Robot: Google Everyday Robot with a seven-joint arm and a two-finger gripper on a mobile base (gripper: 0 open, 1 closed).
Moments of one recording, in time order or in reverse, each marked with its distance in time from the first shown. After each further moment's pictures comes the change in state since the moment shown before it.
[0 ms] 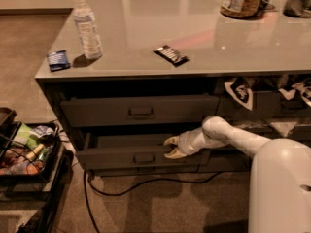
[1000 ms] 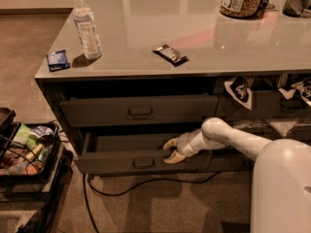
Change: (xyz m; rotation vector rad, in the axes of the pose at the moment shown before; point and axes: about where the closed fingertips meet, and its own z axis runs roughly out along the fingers) arm 0.000 0.008 0.000 0.005 -0.001 0.012
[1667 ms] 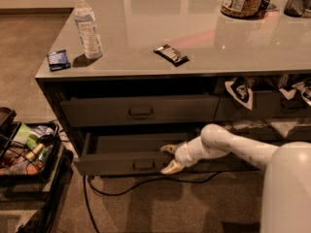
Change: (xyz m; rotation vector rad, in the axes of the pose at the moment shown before) arm -0.019 0.044 0.002 -0.058 -0.037 0.027
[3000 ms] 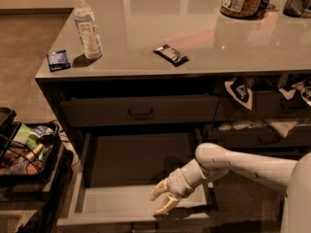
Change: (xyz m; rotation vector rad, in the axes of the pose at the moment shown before) arm -0.077 0.160 0.004 -0.332 -0.160 0.041
